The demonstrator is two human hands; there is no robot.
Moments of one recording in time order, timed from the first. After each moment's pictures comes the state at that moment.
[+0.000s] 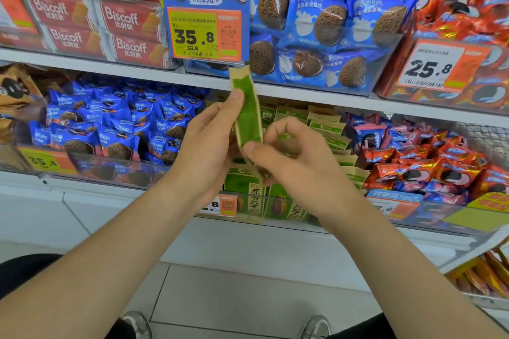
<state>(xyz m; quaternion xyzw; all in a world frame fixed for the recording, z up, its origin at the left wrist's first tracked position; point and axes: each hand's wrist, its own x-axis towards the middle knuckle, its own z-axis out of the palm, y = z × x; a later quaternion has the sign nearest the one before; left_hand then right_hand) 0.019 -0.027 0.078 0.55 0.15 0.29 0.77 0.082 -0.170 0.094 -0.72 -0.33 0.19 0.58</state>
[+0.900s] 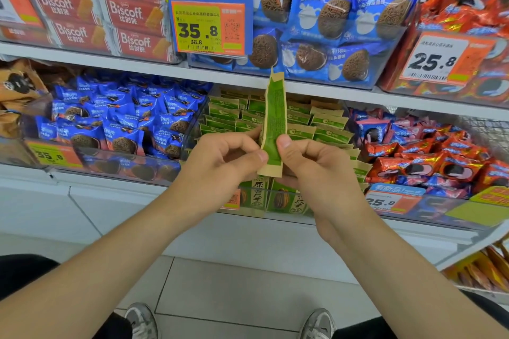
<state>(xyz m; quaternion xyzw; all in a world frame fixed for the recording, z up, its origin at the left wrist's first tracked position) -0.013 -0.032 0.055 0.72 0.10 0.20 0.66 0.078 -0.181 0.066 -0.68 -0.20 0.19 0.68</state>
